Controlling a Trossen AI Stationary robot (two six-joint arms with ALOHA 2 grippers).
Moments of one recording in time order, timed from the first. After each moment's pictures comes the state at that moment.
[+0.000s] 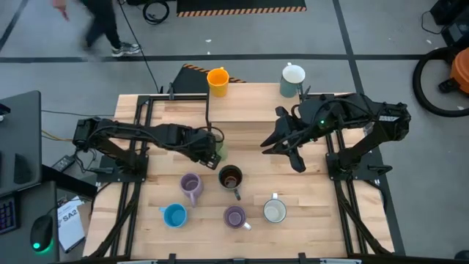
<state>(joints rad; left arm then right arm) -0.01 1.48 1.18 -0.83 -0.08 -1.03 0.20 1.44 1.91 -1.00 -0.02 0.12</state>
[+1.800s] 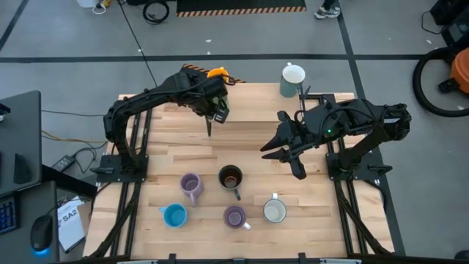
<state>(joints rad) 0.33 1.79 1.97 -1.39 -0.19 -0.72 0.29 1.45 1.91 -0.95 0.09 0.18</state>
